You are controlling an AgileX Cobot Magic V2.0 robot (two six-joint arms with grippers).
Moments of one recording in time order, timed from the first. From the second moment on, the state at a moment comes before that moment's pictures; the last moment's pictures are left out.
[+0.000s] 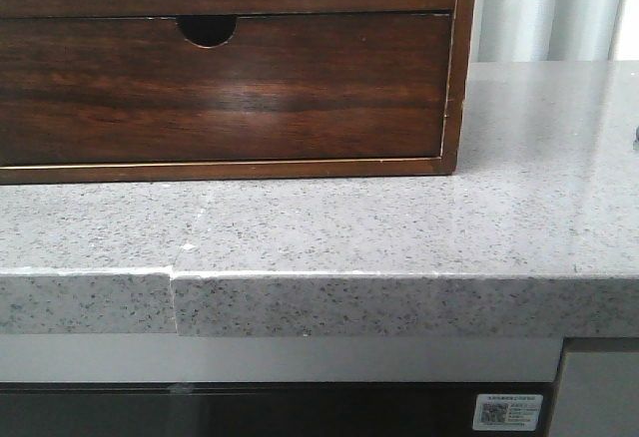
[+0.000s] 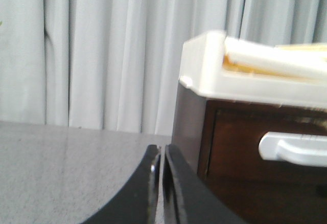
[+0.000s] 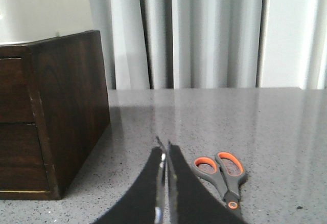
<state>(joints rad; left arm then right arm) -0.05 0.03 -0.27 -0.17 0.09 0.07 0.01 0.08 -0.27 -0.05 0.21 0.05</state>
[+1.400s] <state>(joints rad) -0.05 0.32 -0.49 -0.09 0.28 0.07 0.01 0.44 -0.53 -0.10 0.40 0.05</state>
